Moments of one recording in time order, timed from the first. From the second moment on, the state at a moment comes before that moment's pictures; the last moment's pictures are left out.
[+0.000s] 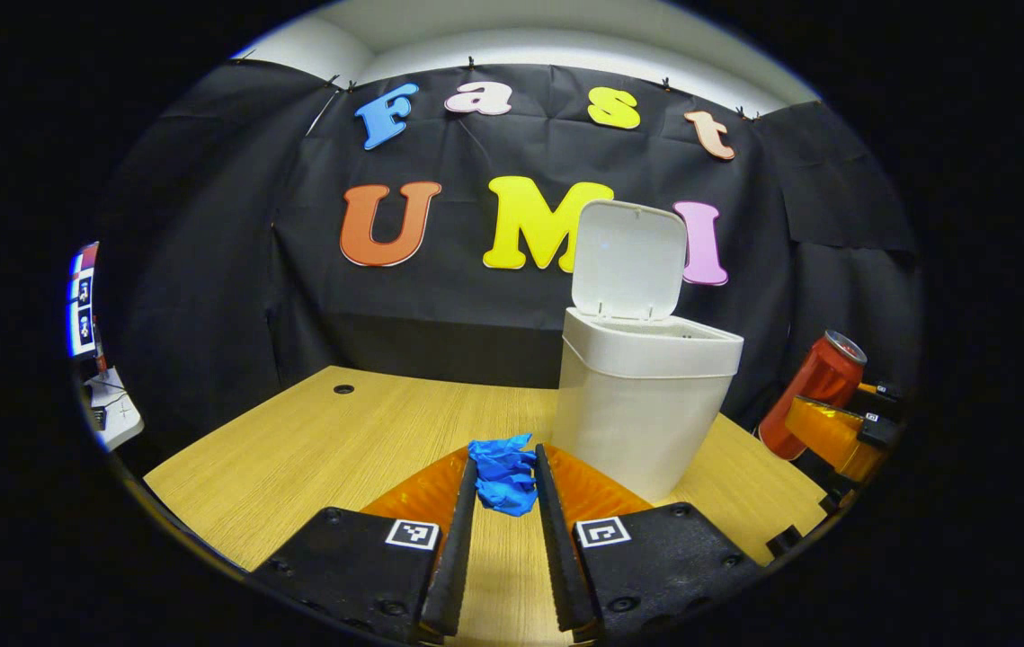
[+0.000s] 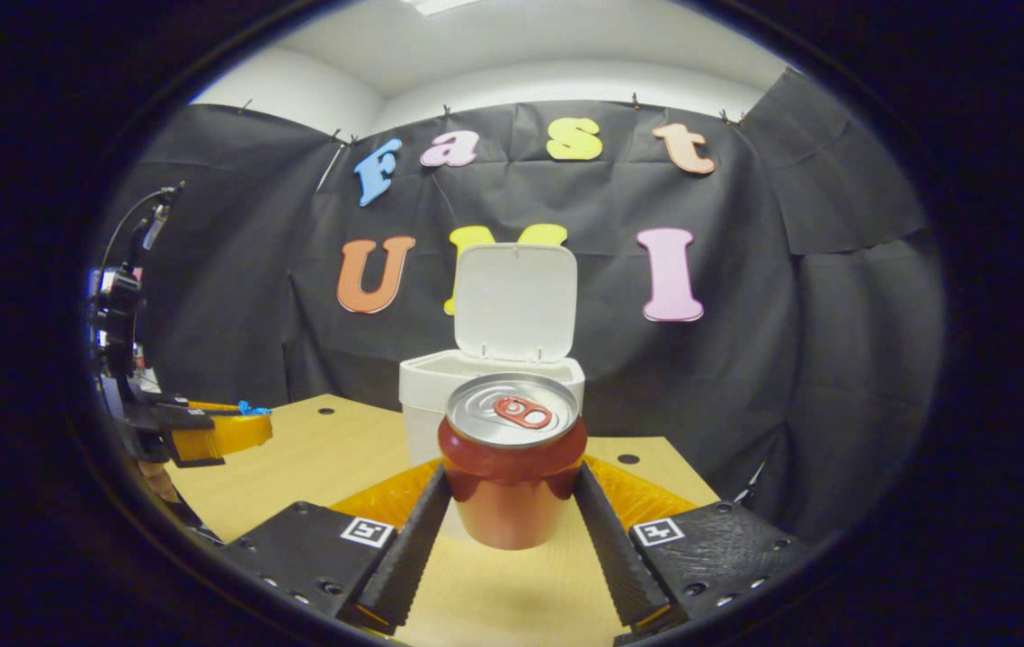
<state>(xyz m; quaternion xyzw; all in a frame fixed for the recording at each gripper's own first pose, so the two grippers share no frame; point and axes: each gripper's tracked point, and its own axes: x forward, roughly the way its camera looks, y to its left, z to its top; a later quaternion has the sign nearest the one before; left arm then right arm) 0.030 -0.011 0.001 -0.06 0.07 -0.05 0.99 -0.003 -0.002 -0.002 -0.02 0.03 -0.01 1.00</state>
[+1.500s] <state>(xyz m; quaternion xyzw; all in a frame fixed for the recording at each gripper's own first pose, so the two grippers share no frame) 0.228 -0.193 0.082 -0.02 0.04 -0.12 0.99 -0.003 -0.049 0.006 0.01 0.00 0.03 1.00</state>
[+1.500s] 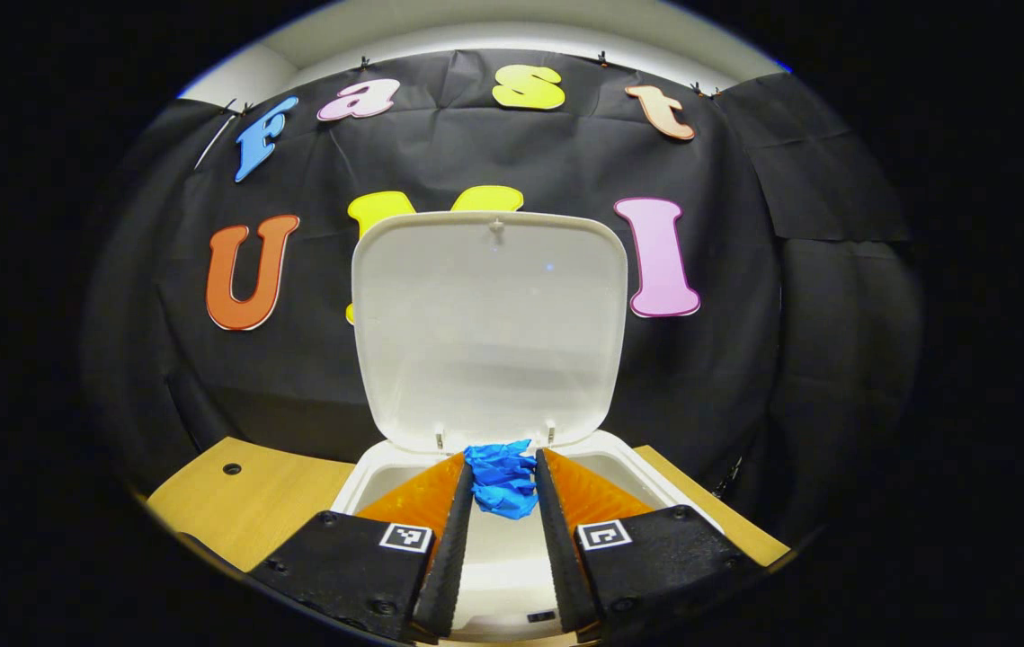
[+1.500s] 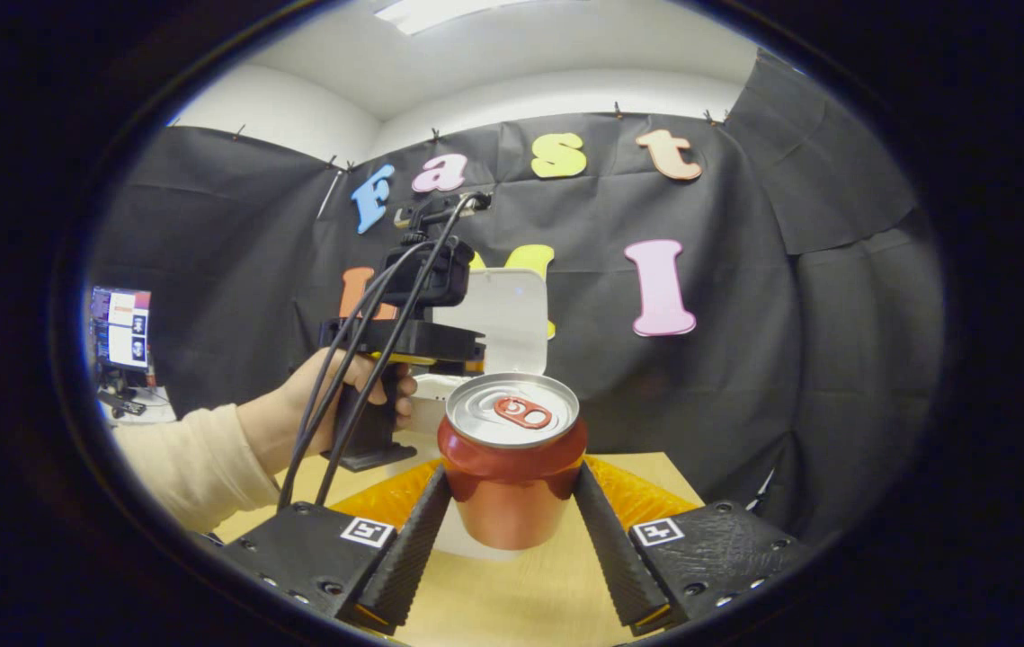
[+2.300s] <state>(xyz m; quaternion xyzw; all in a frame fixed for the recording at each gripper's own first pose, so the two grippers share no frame) 0.130 -0.140 0.088 -0.07 0.05 -0.13 0.99 0.005 -0.023 -0.005 0.00 0.01 0.04 1.00</state>
